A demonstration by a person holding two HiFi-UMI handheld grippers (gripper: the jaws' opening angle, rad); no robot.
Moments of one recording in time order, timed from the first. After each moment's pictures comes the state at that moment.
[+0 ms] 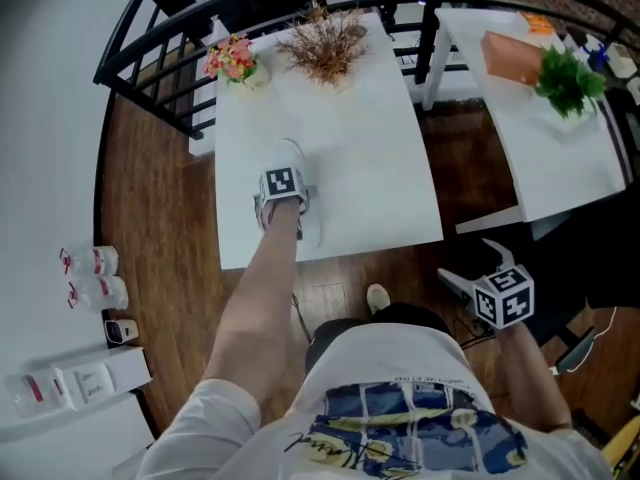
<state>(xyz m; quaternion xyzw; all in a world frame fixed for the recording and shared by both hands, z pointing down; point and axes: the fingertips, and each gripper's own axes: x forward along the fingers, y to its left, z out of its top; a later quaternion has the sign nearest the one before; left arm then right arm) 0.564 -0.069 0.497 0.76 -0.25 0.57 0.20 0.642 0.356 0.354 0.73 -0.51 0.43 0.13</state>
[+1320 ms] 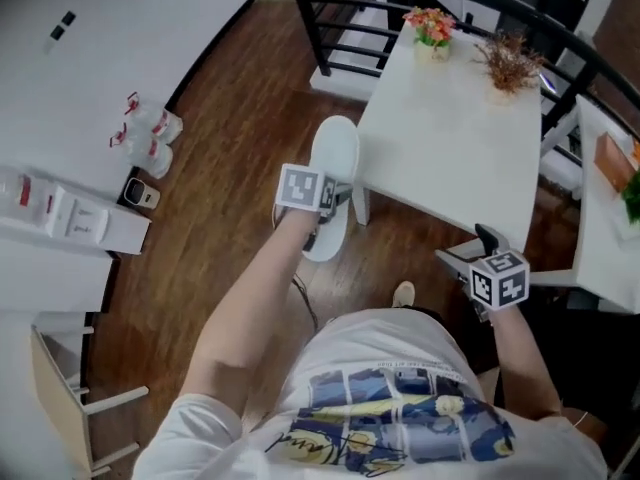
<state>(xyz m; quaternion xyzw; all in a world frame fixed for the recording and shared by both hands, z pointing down) 0.238 -0.037 0.324 0.84 -0.27 0.42 0.23 0.419 0.196 0.314 0.60 -0.70 0.33 0.20</state>
